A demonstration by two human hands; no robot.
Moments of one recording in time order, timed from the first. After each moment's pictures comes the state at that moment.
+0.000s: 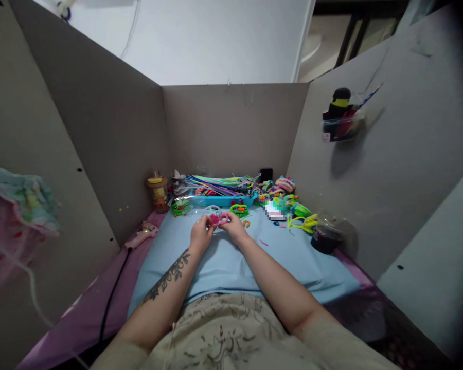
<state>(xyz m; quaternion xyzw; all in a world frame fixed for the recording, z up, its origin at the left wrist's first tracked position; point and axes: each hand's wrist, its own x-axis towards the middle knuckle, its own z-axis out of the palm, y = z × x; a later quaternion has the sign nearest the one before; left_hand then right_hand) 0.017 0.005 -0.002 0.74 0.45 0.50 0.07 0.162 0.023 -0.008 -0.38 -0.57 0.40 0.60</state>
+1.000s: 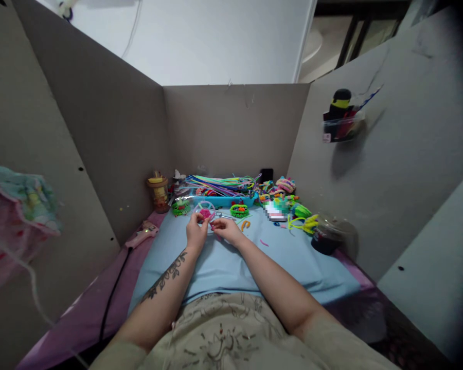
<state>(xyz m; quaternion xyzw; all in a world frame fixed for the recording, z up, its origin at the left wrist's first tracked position) 0.012 0.008 0.005 0.62 0.48 0.61 0.11 0.152 0.010 -0.004 -0.35 -0.62 0.49 0.51</state>
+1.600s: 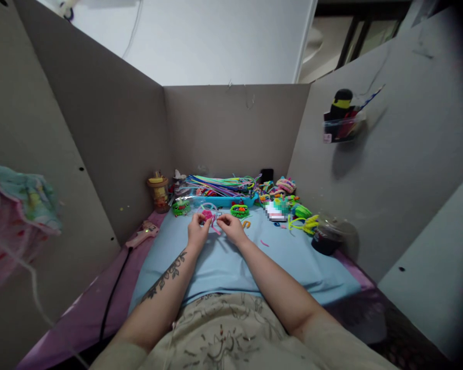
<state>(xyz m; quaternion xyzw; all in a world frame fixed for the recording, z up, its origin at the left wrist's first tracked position) 0.014 0.010 0.005 0.63 0.45 0.61 0.17 0.159 0.008 0.005 -0.40 -0.65 0.30 0.57</state>
